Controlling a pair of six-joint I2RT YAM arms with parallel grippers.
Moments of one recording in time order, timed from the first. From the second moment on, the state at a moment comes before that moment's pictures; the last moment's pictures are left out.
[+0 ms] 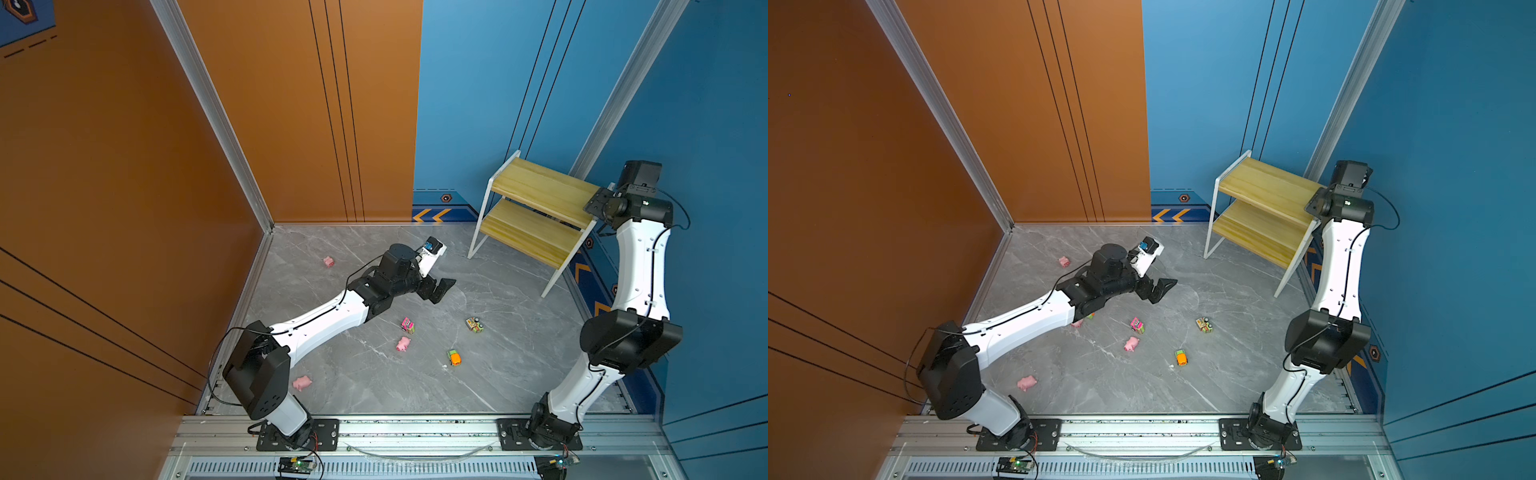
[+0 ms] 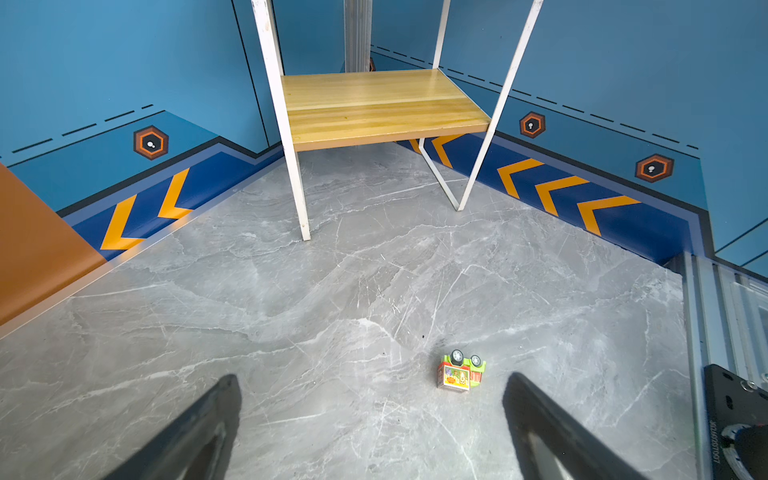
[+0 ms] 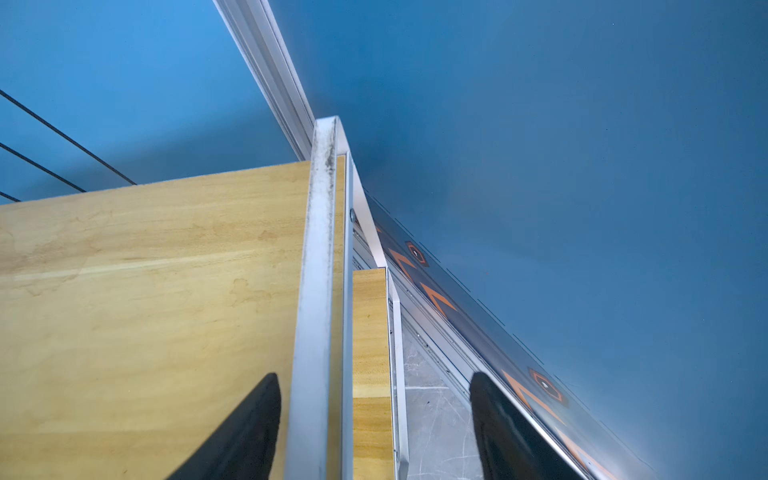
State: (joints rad) left arm -0.75 1.58 1.22 -0.01 0.19 0.00; right arm -0.34 1.87 2.20 -0.98 0.20 0.32
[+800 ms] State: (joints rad) left arm -0.72 1.58 1.22 -0.01 0.19 0.00; right arm -0.29 1.89 2.25 -1.00 0.04 0.21
